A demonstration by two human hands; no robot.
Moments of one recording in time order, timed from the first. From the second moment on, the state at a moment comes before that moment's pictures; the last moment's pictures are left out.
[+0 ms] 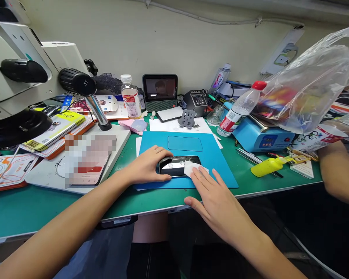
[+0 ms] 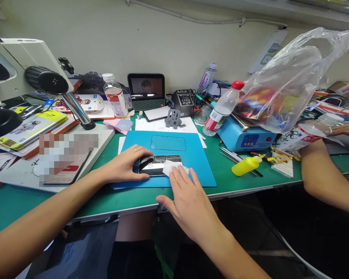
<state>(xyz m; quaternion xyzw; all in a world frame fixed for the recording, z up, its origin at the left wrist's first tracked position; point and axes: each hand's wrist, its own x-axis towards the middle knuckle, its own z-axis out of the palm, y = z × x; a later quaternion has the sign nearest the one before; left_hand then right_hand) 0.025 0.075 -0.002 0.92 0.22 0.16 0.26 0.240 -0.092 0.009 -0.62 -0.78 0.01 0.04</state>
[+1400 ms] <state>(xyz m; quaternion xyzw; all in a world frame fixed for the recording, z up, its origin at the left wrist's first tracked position) 0.026 0.074 -0.002 0.91 0.25 0.14 0.30 0.248 -0.081 0.004 -0.58 -0.81 0.10 0.10</state>
